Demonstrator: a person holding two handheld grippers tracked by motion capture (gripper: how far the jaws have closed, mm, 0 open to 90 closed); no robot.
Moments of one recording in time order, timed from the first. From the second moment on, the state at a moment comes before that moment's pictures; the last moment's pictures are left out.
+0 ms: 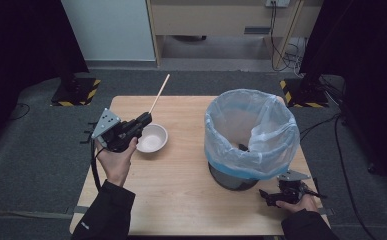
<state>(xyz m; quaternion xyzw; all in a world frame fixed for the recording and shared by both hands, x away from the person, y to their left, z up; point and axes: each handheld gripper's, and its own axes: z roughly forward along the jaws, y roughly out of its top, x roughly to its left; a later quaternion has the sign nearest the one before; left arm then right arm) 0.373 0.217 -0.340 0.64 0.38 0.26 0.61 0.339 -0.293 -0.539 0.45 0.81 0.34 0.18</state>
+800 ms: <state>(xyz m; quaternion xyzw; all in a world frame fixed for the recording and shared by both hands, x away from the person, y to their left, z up) 0.370 0.173 -0.279 0.63 0.31 0.26 0.66 0.338 -0.293 -0.539 0.45 0.81 0.34 0.18</state>
